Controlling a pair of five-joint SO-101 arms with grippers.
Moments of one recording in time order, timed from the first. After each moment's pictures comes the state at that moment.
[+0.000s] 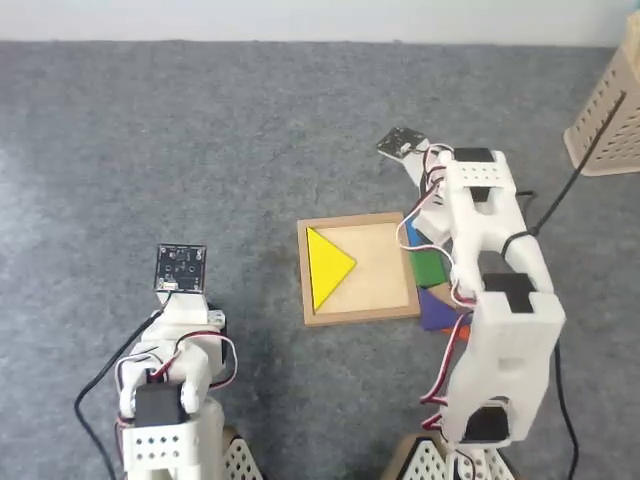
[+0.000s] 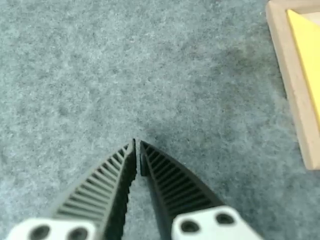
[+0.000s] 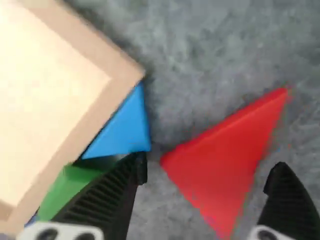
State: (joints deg) left arm -10.7 -103.3 97.2 71.5 -0.7; right arm -4.8 29.6 -3.8 67.8 42.8
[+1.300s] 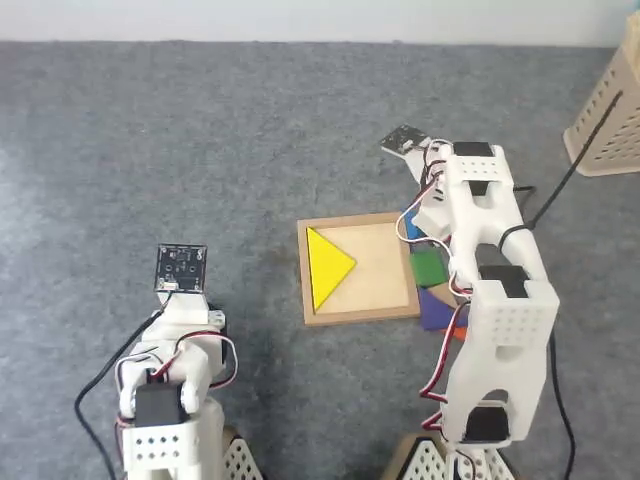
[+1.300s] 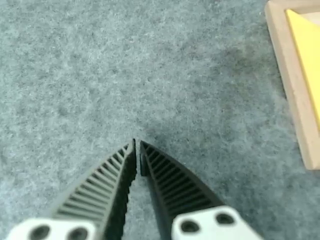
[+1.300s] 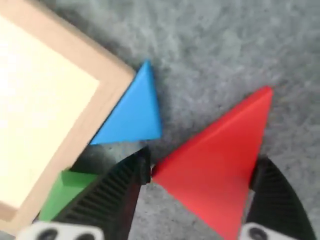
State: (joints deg) left arm -10.5 -103.3 97.2 71.5 -0.7; right arm -4.7 34.6 -9.7 72.8 42.0
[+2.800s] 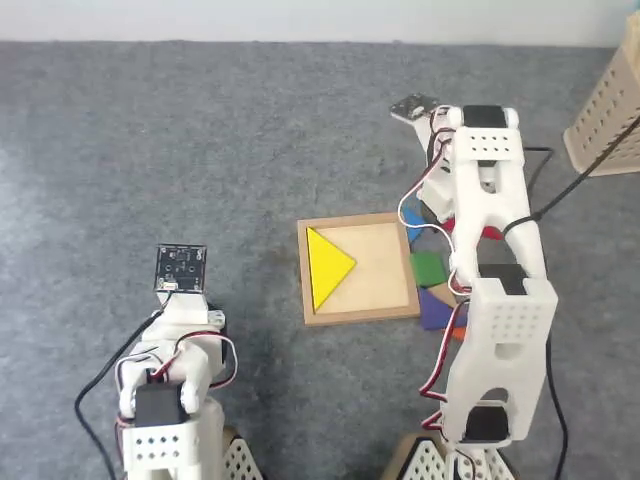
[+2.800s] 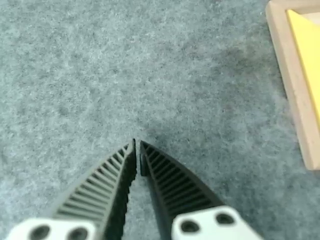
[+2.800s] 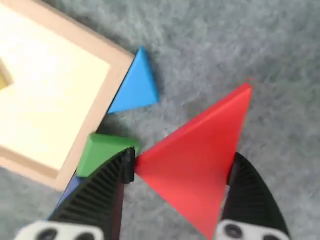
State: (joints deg) left arm -10.7 -103.3 97.2 71.5 -0.7; right arm -4.7 34.0 -29.5 94.2 35.5
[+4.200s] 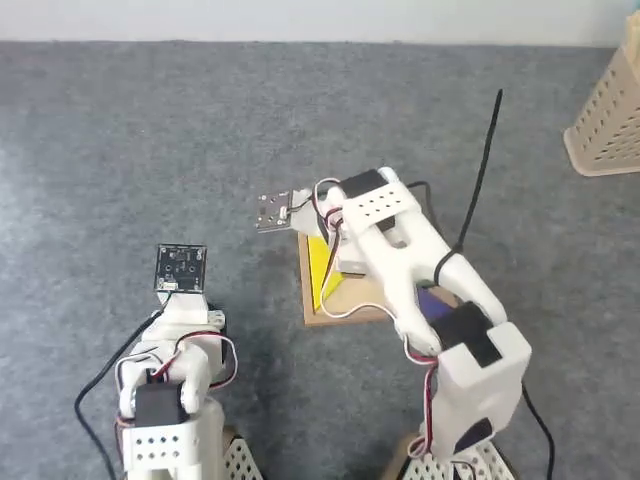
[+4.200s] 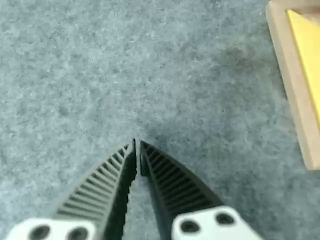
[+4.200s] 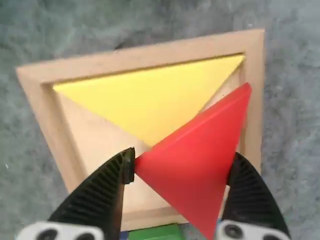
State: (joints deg) left arm -10.7 -103.3 97.2 71.5 -0.7; right arm -30.3 16.8 6.4 70.3 61.8
